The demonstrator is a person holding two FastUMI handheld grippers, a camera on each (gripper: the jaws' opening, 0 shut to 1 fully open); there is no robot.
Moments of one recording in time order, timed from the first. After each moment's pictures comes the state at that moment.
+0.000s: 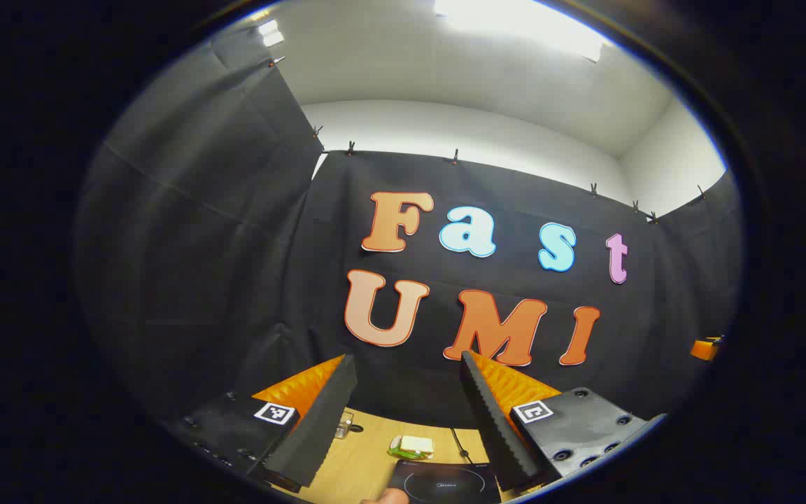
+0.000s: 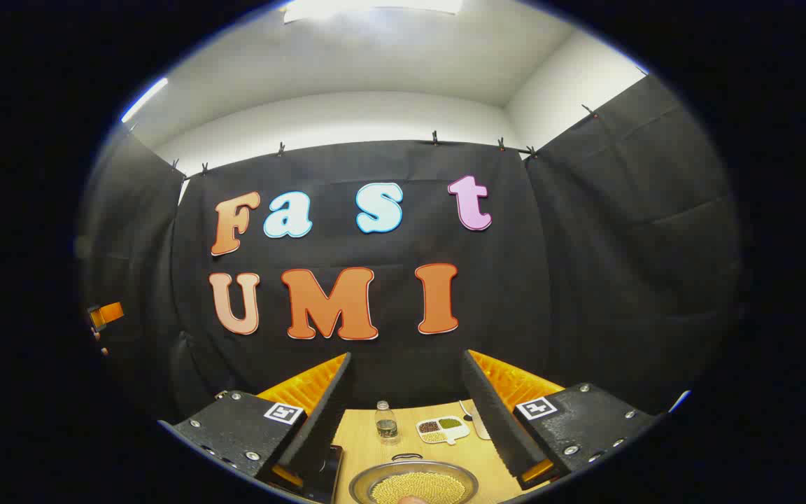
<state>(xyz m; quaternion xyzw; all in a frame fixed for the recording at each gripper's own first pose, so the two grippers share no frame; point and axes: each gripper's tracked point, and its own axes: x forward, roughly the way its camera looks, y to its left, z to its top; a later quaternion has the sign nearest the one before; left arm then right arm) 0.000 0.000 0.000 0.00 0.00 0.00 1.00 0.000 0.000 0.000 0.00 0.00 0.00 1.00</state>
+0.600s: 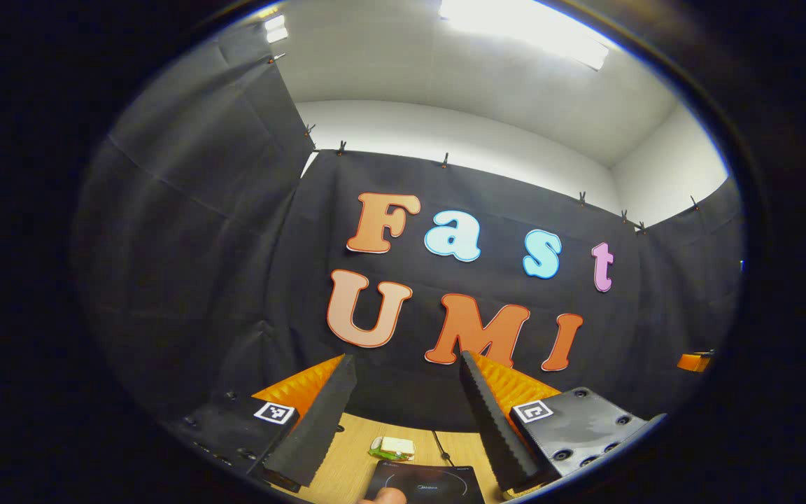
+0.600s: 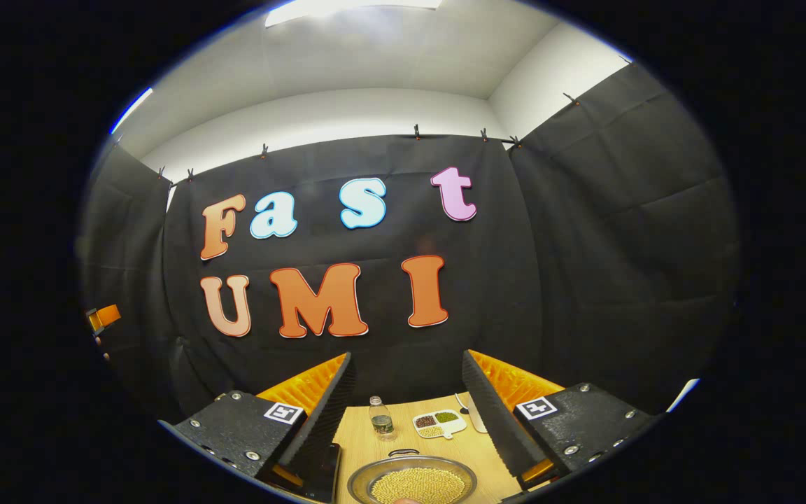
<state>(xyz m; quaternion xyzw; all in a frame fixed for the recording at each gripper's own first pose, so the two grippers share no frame) -0.001 -0.019 0.013 -0.01 -0.02 -0.02 1.00 -0.002 -0.032 -0.008 0.03 0.01 -0.02 1.00</state>
